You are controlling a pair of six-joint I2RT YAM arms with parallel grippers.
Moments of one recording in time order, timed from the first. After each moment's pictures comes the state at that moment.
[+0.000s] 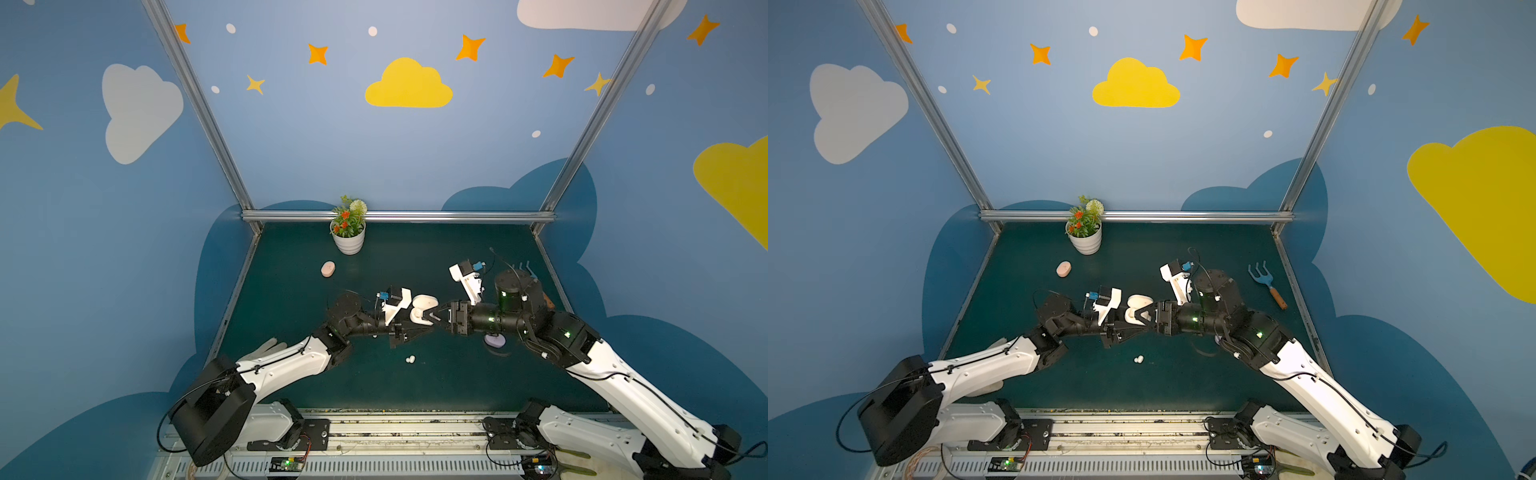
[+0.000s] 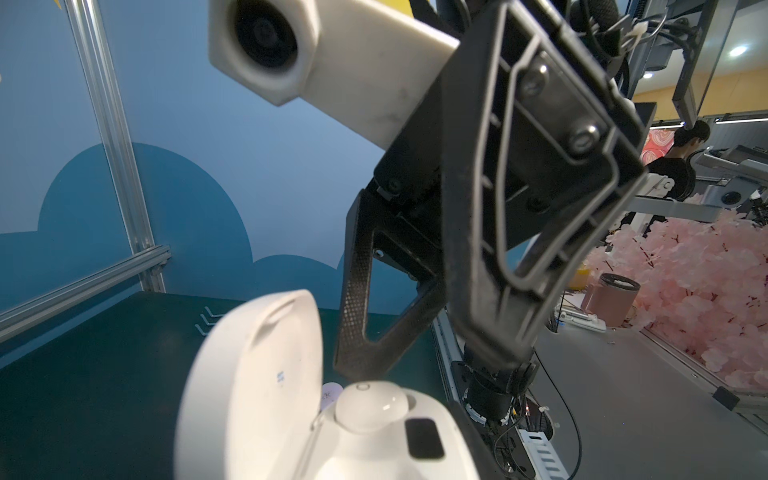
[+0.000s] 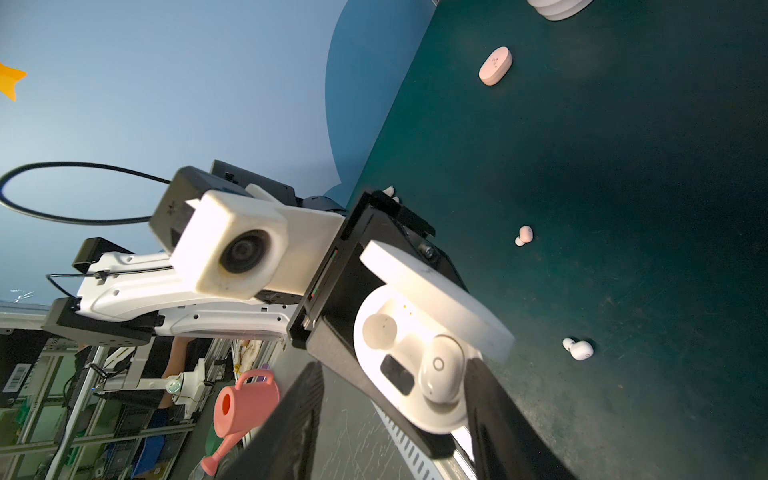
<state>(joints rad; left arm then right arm) -0.75 1.30 0.61 0.80 0.77 -0.16 0.82 0.97 1.11 -0.61 -0.41 0.69</state>
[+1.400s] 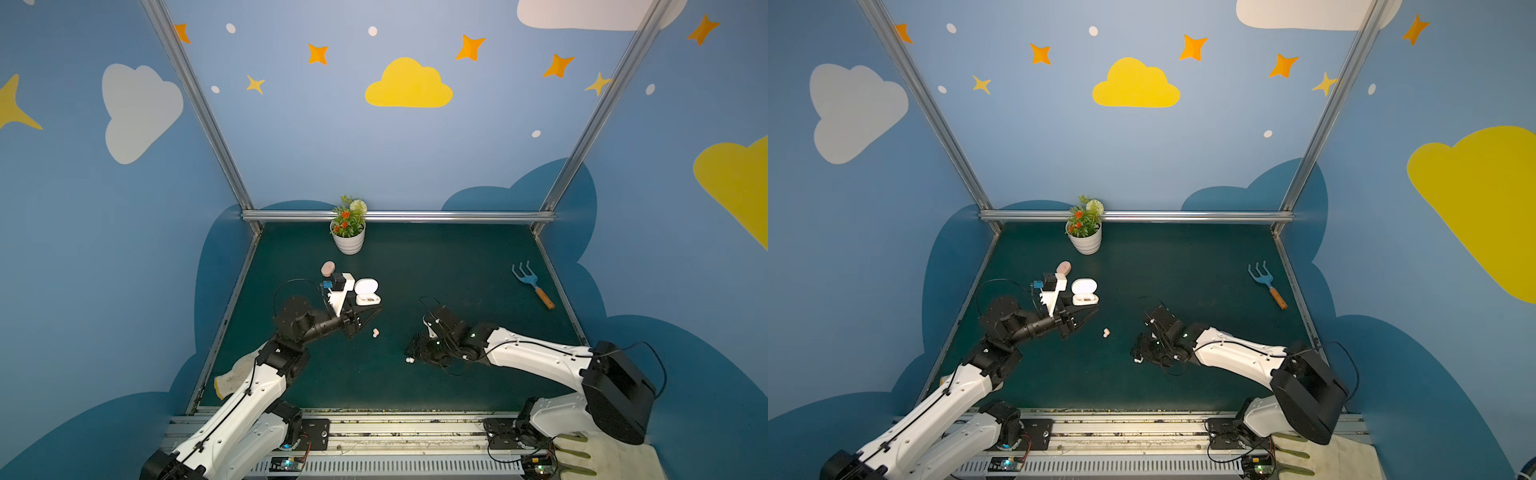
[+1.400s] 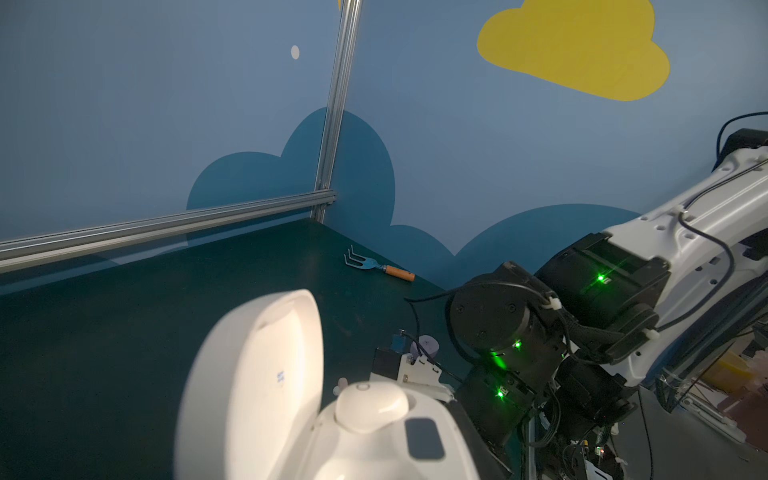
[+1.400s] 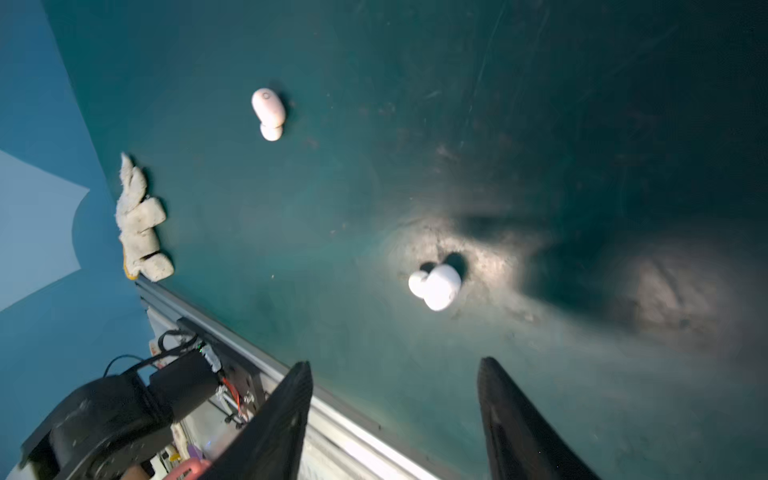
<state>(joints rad) -0.39 0.84 0.49 0.30 0.69 -0.26 0.94 1.43 0.76 -0.34 -0.23 1.06</state>
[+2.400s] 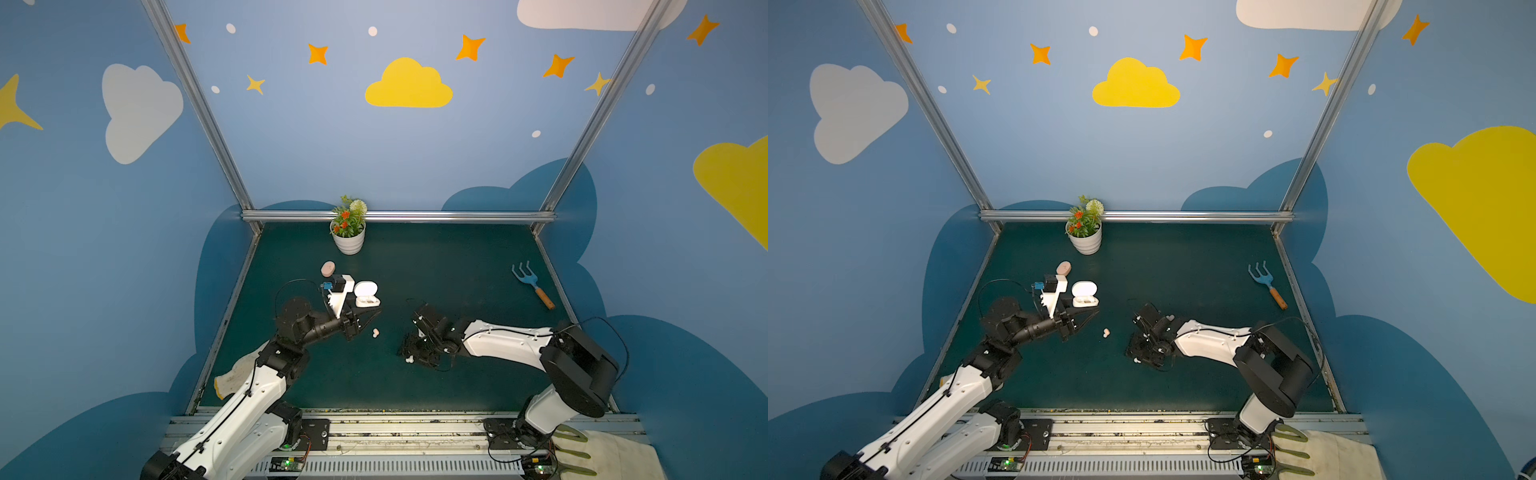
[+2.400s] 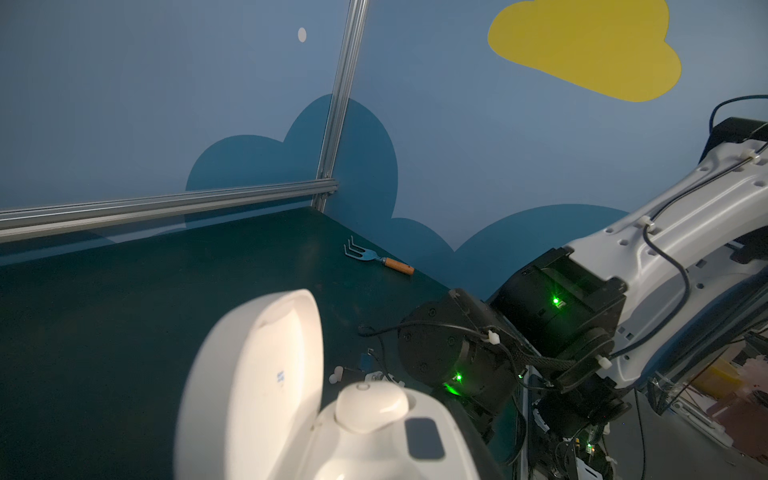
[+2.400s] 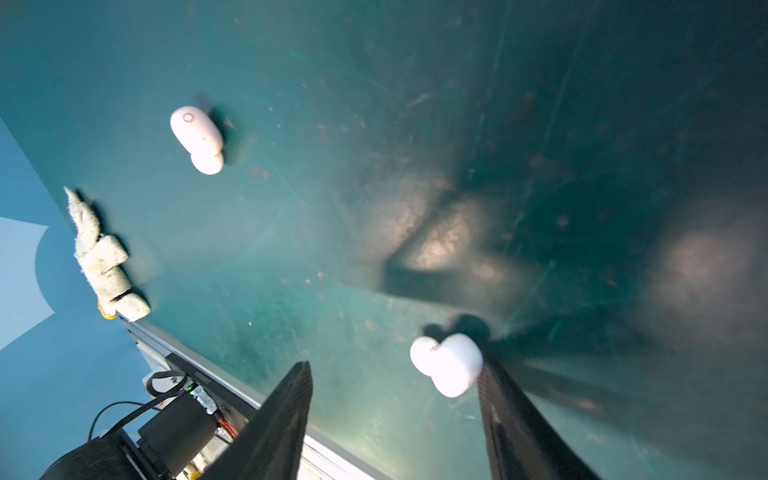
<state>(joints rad) -0.39 0.84 0.48 0.29 0.69 -0.28 0.94 1.61 0.85 -0.33 -0.26 1.12</state>
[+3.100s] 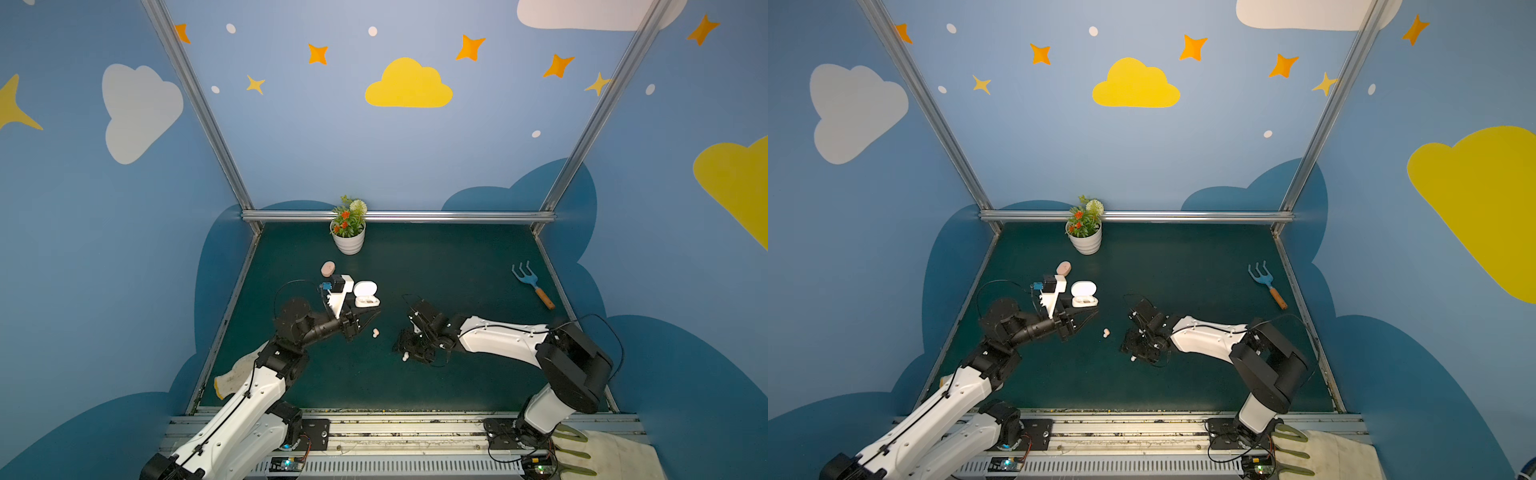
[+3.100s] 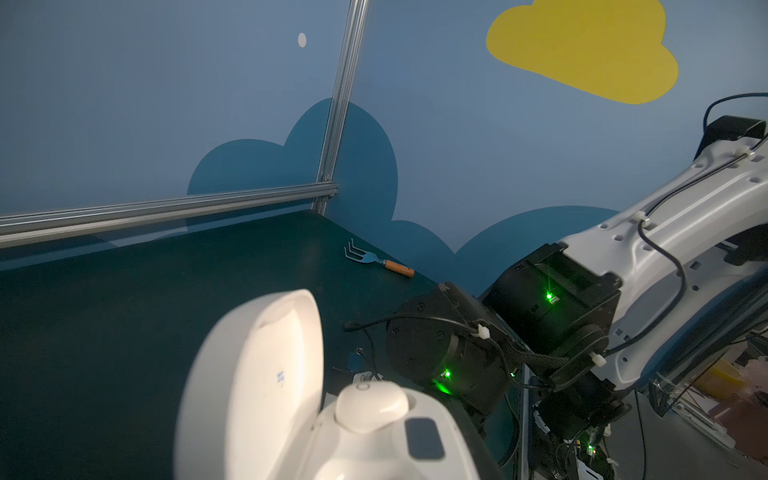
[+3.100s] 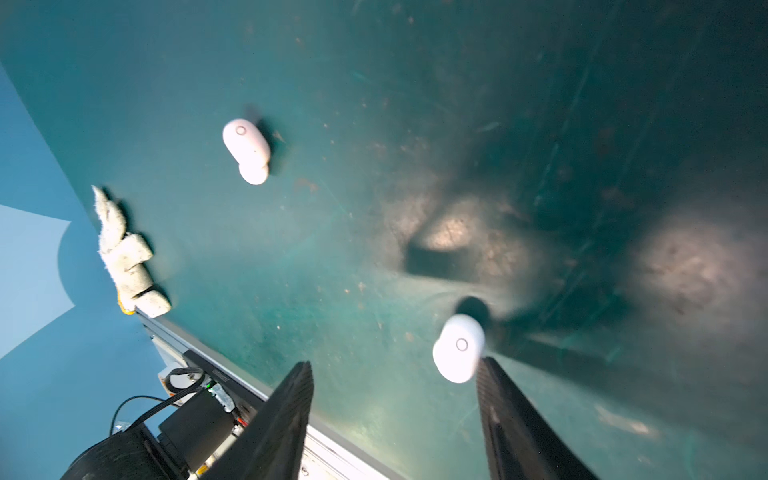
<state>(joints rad) -0.39 0.82 0.48 0.29 0.68 -0.28 0.95 1.64 0.91 -0.35 -0.27 1.11</state>
